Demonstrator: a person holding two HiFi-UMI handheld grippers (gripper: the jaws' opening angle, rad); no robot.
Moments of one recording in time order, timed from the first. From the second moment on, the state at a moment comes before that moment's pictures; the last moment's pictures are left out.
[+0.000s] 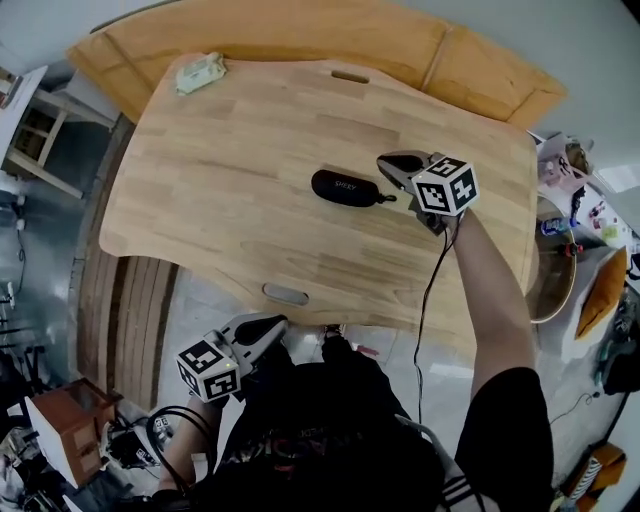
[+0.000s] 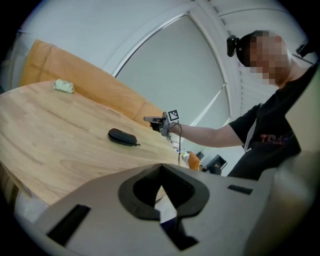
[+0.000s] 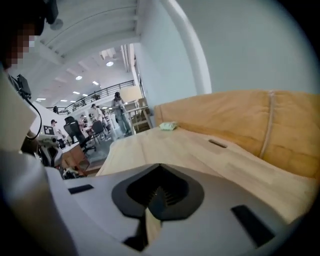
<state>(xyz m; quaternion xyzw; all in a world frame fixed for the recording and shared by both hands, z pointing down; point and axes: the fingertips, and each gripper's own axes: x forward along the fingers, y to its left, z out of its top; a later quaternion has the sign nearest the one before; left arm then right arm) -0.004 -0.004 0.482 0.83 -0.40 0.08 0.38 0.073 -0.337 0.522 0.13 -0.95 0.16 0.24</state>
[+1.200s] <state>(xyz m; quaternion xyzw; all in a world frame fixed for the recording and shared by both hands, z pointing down) -0.025 0.019 0.438 0.91 -0.23 0.07 0.33 0.020 0.013 0.424 0.33 -0.88 0.34 0.00</state>
